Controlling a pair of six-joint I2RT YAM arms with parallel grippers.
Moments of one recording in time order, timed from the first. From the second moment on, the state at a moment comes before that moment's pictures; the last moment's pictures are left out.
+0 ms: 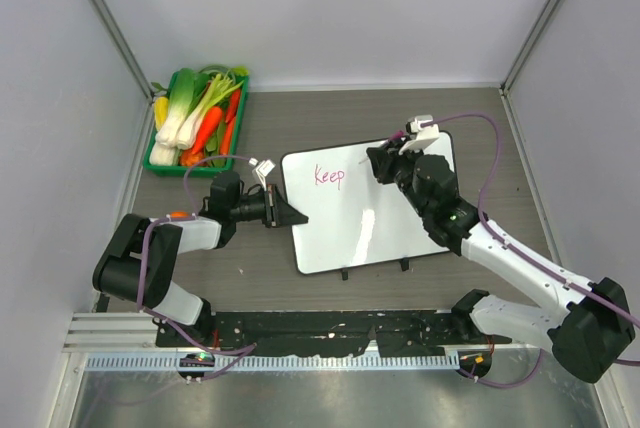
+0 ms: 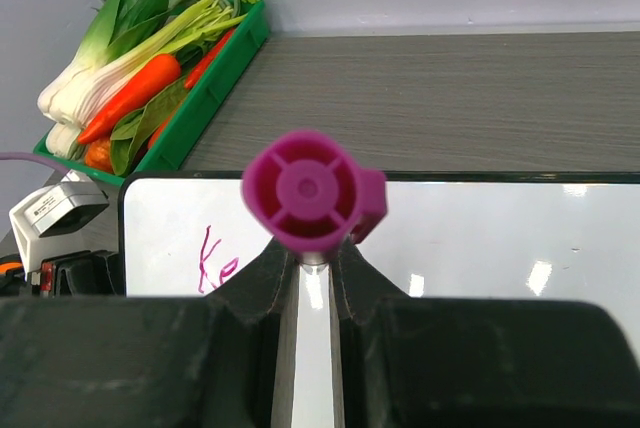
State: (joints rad) left arm -0.30 1.52 0.47 0.60 0.95 -0.63; right arm 0.64 1.07 0.75 0.23 0.25 0.33
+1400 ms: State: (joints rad) left arm -0.31 1.52 0.47 0.60 0.95 -0.63; right arm 0.64 1.02 0.72 0.23 0.26 0.34
